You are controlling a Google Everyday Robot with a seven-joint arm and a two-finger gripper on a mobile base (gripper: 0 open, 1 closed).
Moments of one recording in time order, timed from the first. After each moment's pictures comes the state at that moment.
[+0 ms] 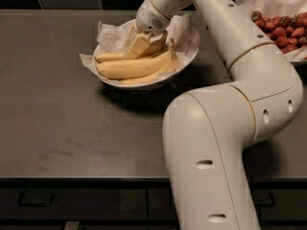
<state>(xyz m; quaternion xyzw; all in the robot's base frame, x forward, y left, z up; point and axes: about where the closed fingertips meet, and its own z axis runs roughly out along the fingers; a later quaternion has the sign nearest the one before) 0.702 0.061 0.896 -0.73 0.59 0.23 0.25</state>
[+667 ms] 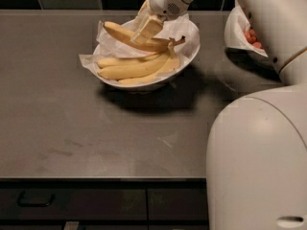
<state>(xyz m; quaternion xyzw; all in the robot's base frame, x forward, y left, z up) 0.685 0.033 0.966 -0.72 0.58 0.16 0.35</state>
